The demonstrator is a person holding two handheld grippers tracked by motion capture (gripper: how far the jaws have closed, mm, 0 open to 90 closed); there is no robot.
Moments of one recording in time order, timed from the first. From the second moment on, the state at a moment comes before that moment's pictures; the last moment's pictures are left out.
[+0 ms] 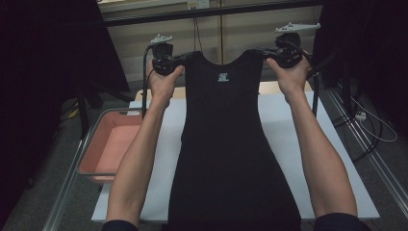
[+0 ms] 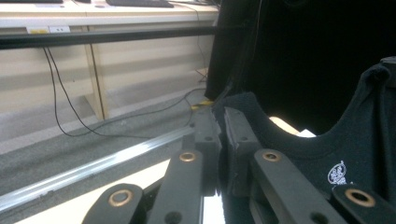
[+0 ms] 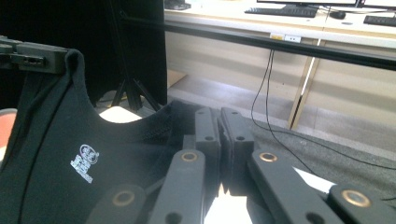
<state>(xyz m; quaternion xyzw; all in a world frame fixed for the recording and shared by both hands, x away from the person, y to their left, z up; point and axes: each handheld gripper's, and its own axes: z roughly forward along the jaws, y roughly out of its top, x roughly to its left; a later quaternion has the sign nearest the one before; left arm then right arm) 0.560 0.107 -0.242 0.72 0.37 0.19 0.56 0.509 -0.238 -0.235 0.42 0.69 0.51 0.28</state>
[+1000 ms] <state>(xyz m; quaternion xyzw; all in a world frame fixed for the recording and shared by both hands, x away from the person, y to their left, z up) 0.531 0.107 -0.222 0.71 0.34 0.19 0.58 0.492 -0.248 -0.232 0.40 0.68 0.54 0.29</state>
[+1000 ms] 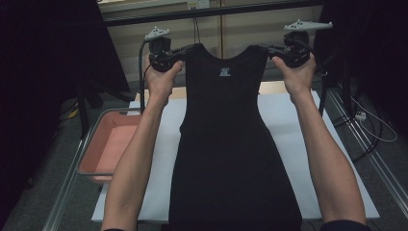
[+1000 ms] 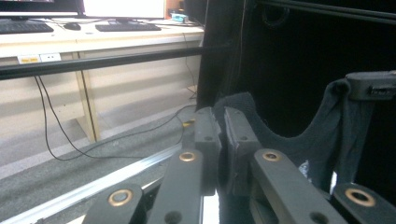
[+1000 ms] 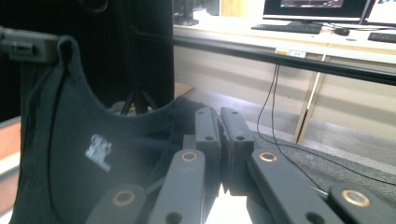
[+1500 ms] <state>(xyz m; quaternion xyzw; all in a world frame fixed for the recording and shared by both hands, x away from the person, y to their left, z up) 0.464 0.122 -0.246 0.71 0.29 0.18 0.61 0.424 -0.254 -0.246 0.34 0.71 0.54 0.28</state>
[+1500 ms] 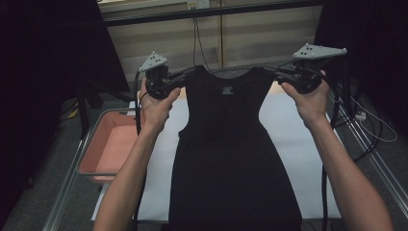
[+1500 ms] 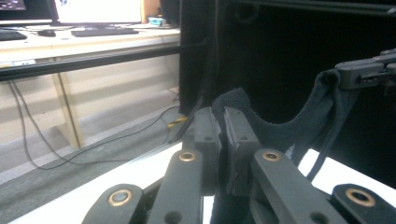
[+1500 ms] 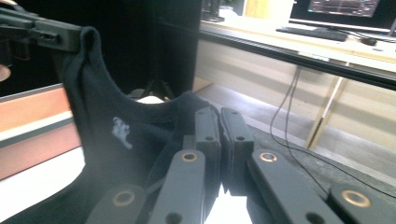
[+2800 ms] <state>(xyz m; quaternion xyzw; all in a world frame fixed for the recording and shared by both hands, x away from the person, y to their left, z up) 0.326 0.156 -0.323 0.79 0.23 0.14 0.55 0.264 -0.241 -0.312 0.29 0.79 0.51 0.20</state>
